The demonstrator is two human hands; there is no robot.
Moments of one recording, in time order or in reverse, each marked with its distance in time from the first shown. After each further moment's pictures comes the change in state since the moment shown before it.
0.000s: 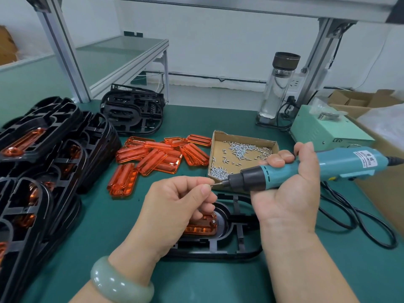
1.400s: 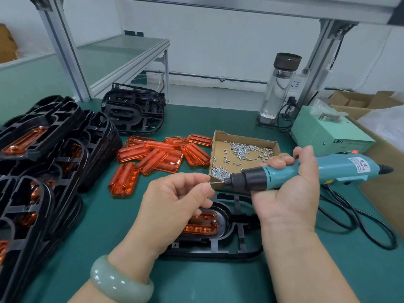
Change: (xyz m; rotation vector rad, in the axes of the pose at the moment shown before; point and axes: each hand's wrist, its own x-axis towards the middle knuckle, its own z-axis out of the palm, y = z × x) left_hand 0.000 0.000 -0.004 0.074 0.023 0.057; right_hand 0.004 0.001 -0.002 0.026 0.083 0.047
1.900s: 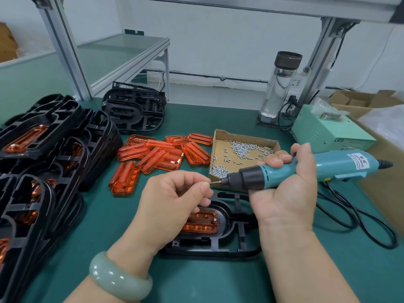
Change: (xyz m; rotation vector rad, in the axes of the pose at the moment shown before) left_hand 0.003 -0.003 -0.003 0.058 -0.001 0.068; right_hand -0.003 0.004 0.001 -0.003 -0.044 0.006
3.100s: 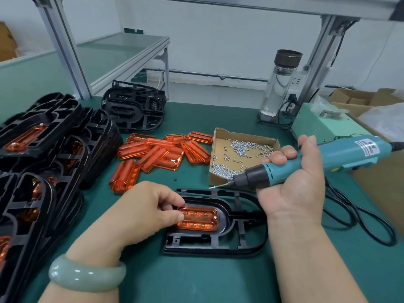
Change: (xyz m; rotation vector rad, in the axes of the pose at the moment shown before) left_hand 0.006 -0.010 -0.050 0.701 -0.253 -0.206; right_hand 0.008 -0.008 -0.003 -0.122 -0.052 -0.043
